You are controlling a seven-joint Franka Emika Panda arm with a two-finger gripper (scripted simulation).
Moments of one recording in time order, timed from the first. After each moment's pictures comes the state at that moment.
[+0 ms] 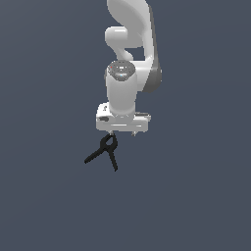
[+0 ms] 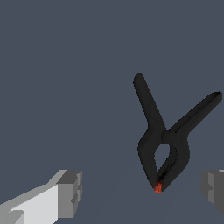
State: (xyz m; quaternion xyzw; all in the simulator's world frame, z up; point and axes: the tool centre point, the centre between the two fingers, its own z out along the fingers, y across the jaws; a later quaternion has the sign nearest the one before) arm -0.010 -0.013 0.160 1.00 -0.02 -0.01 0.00
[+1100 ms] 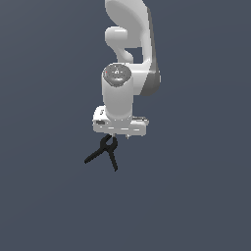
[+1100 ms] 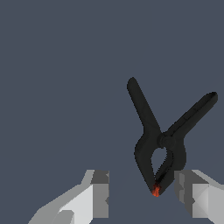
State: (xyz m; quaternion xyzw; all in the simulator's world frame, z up) arm 0.002 -0.022 0.159 1.00 -0.04 -0.02 0.00
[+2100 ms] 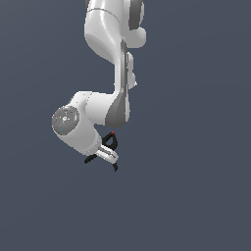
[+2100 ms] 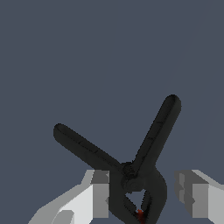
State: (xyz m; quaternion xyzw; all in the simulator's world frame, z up) arm 0.048 -0.118 0.103 0.96 -0.25 -0.11 -0.01
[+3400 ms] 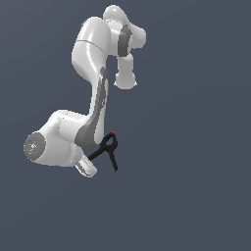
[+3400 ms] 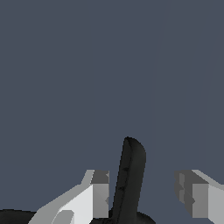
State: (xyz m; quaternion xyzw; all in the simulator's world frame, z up) arm 0.053 -0.186 0.049 0.90 -0.39 -0.18 -0.02
